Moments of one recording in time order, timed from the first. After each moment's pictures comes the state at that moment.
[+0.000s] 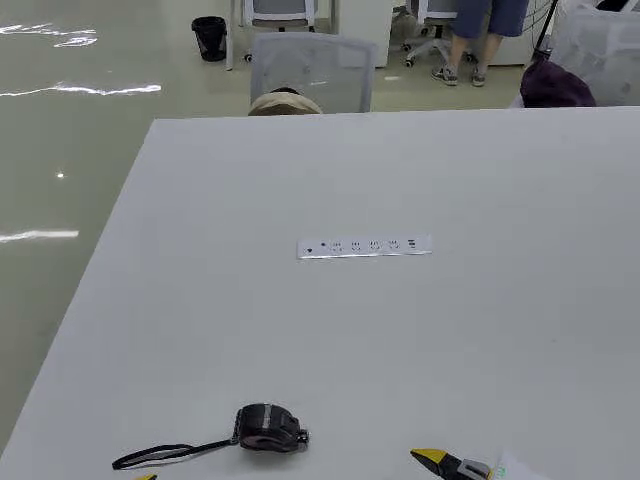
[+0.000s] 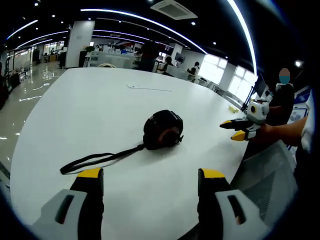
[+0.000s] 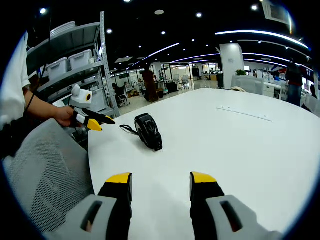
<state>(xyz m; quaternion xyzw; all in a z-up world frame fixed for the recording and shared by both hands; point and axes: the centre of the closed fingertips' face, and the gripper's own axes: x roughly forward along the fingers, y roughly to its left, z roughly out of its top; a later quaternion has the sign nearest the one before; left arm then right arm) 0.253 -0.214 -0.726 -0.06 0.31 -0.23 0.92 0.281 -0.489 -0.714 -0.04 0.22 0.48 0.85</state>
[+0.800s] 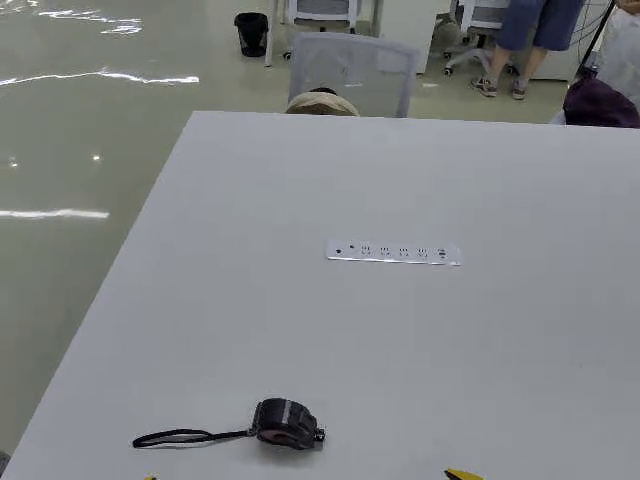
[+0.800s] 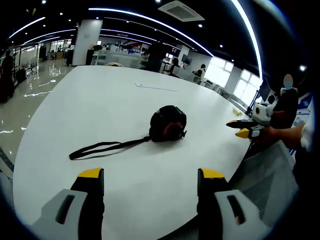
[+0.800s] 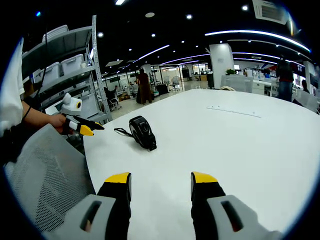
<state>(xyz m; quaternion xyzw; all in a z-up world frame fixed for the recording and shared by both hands) 0.232 -0.204 -0.725 -0.07 0.31 -0.21 0.93 0.275 -0.508 -0.707 -0.02 0.22 0.44 0.87</state>
